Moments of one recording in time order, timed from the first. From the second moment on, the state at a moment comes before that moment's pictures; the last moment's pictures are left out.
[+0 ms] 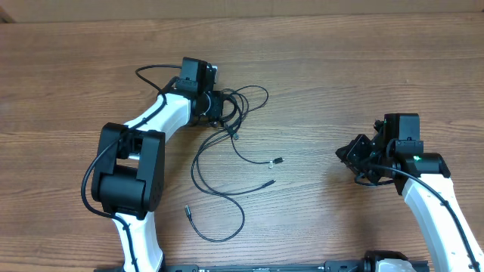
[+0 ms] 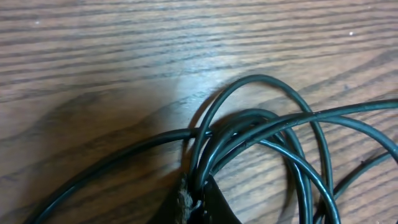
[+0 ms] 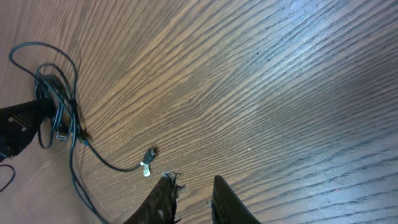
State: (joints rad) left arm -0.23 2.08 1.33 -0.32 0.17 -0.16; right arm -0.04 1.22 0.78 -0.72 -0.37 0.67
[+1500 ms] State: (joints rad) left arm -0.47 1.80 1.56 -0.57 0.76 -0.24; right arm 0.09 1.22 0.78 -0.14 -0.79 0.78
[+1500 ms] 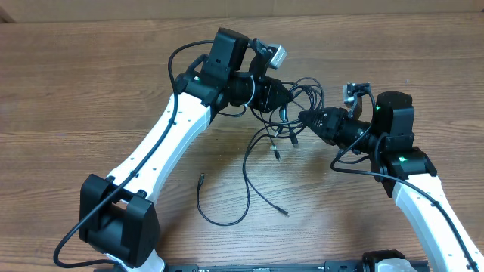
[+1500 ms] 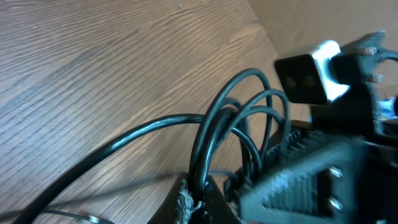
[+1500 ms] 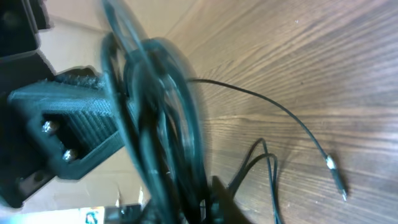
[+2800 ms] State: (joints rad) left arm -0.31 1.76 1.56 -0.41 0.89 -0.76; right arm 0.19 1.23 0.79 -0.25 -0.83 0.67
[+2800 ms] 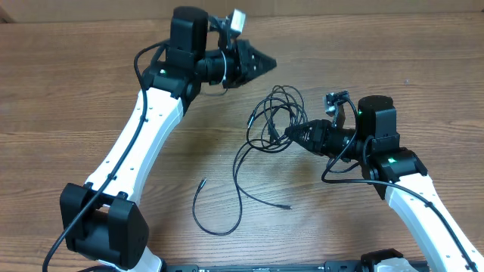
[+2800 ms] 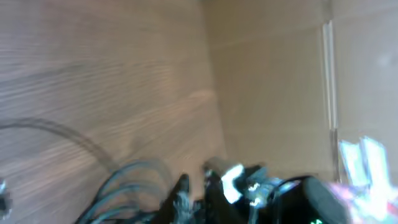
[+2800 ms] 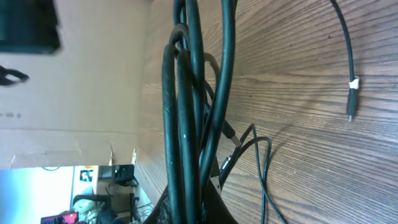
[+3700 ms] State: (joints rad) left arm -0.48 1.78 1.56 -0.72 0.44 -0.14; right arm 0.19 1.23 0.79 -0.24 -0.83 0.67
